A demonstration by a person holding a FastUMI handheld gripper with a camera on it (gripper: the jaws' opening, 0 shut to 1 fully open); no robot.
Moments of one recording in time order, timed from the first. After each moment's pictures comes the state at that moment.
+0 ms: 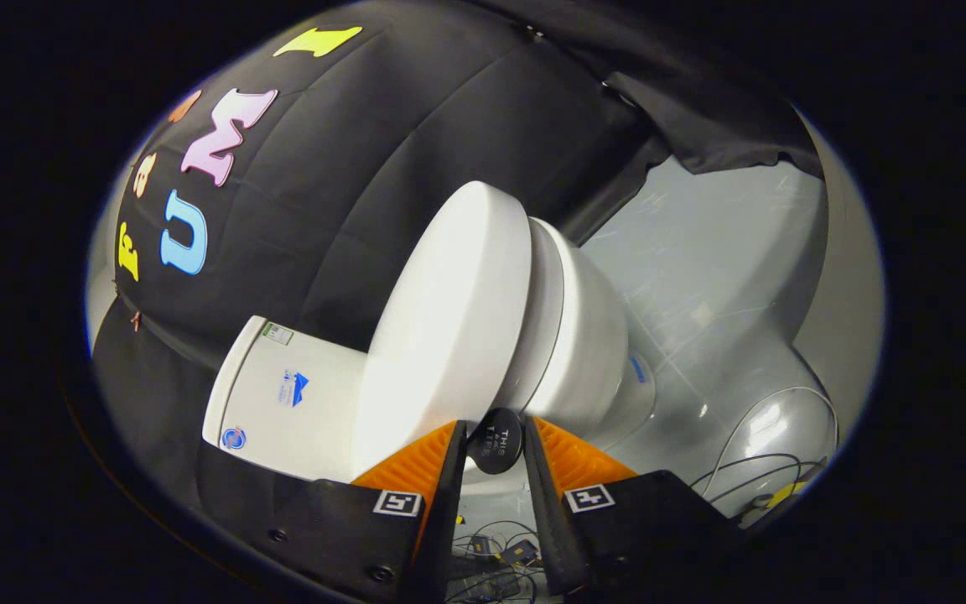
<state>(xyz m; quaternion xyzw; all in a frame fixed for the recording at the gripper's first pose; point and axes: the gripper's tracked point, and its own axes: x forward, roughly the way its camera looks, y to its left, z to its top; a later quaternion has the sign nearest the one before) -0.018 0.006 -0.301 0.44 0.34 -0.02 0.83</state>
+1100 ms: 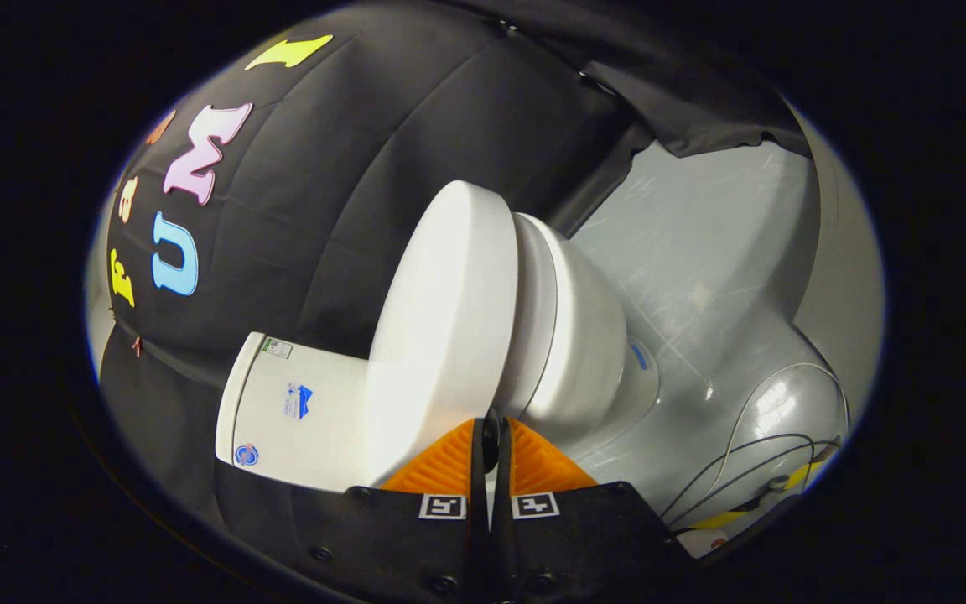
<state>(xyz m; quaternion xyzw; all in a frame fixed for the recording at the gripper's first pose) -0.009 0.005 -0.304 0.46 0.34 -0.04 0.82</state>
